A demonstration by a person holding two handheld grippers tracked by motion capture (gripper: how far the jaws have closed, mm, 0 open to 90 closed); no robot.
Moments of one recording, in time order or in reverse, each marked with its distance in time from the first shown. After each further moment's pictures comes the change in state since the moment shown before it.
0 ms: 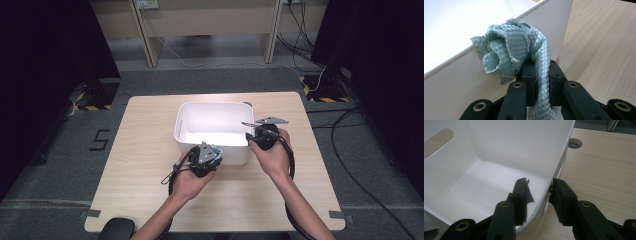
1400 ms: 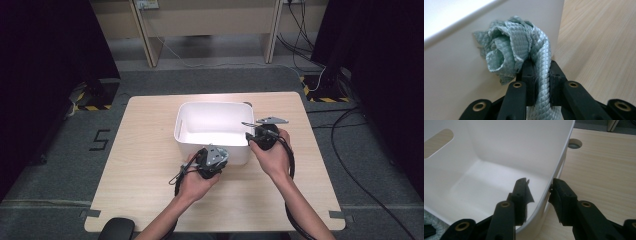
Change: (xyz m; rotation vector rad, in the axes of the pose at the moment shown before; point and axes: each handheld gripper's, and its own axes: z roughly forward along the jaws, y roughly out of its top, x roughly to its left) left arm -0.010 -0.004 0.020 0.030 -0.016 0.035; right arm 0.000 0.000 0.000 -0.002 -0.001 0.003
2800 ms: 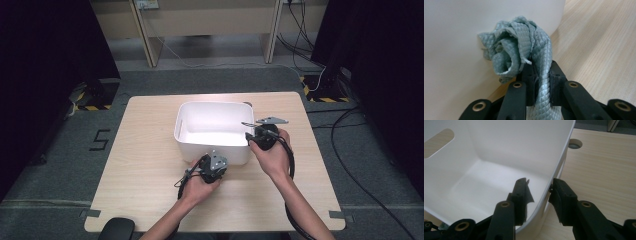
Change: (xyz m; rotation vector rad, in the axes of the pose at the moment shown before) left arm -0.002 -0.029 0.033 0.087 -0.011 -0.003; right arm 0.000 0.000 0.000 -0.002 0.000 -0.001
